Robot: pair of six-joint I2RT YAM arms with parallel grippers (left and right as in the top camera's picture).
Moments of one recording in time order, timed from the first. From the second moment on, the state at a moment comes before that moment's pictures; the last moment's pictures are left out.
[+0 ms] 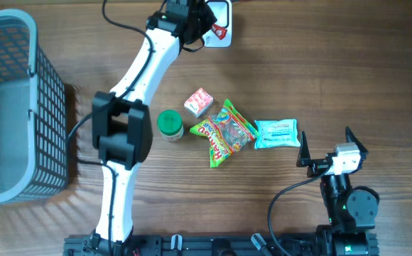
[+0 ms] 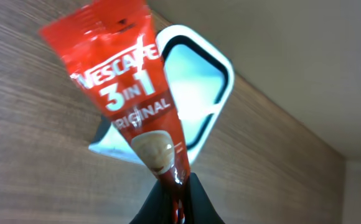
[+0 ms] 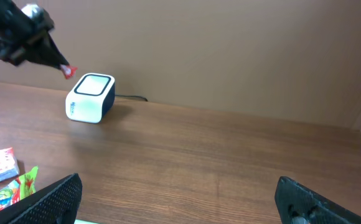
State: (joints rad) left arm -0.34 2.36 2.13 -0.53 0.14 -0.89; right arm 0.02 0.02 0.01 0.00 -0.05 -0.12
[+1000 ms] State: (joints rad) left arm -0.40 2.49 2.15 -0.41 0.11 -0.88; right arm 0.02 0.02 0.01 0.00 -0.05 -0.12
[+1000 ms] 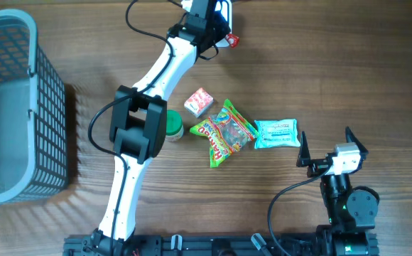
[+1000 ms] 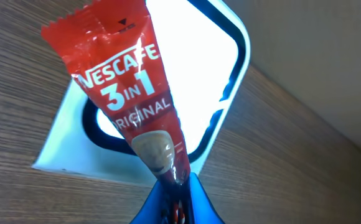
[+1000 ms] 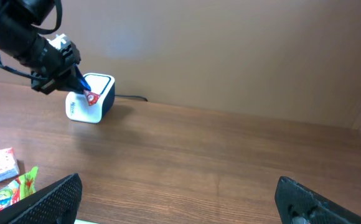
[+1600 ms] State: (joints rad) left arm -0.71 2.49 2.15 -0.49 0.24 -0.78; right arm 0.02 0.02 0.01 0.00 -0.05 -0.12
